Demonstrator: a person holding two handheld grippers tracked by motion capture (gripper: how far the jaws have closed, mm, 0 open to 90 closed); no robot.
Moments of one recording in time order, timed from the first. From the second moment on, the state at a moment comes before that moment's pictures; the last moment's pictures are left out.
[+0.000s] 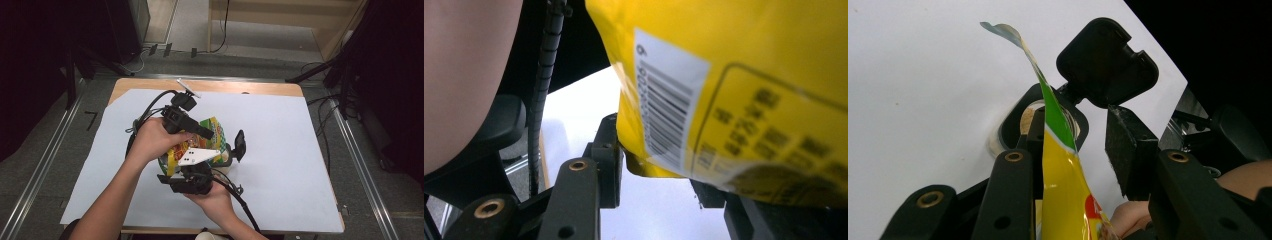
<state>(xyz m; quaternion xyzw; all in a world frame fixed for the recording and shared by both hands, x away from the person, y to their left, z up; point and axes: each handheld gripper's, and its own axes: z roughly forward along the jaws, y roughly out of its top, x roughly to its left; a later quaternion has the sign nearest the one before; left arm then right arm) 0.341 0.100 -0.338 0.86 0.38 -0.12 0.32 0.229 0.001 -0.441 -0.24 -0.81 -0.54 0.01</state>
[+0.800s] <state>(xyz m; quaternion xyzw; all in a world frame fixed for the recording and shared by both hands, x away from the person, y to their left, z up) 0.348 0.099 -0.357 0.86 0.37 -0.14 0.31 0.230 0.006 -0.468 -0.23 -0.82 -0.53 0.04</state>
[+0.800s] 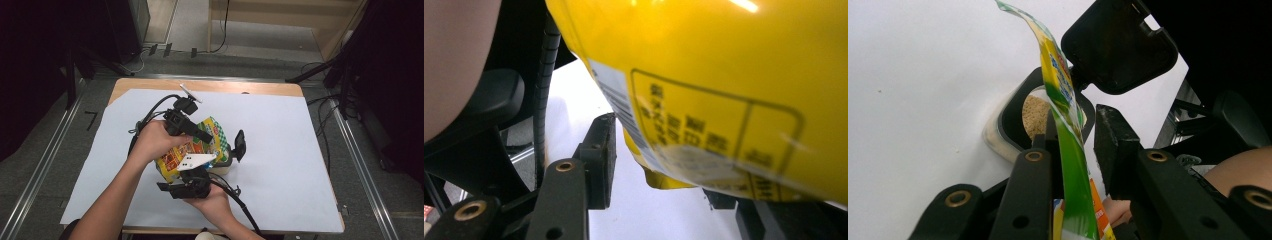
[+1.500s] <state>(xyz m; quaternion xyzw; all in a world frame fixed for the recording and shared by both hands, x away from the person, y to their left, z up) 0.352 0.111 -0.360 0.86 0.37 -0.16 0.32 0.235 0.005 -0.477 -0.25 -0.82 -0.52 0.03</state>
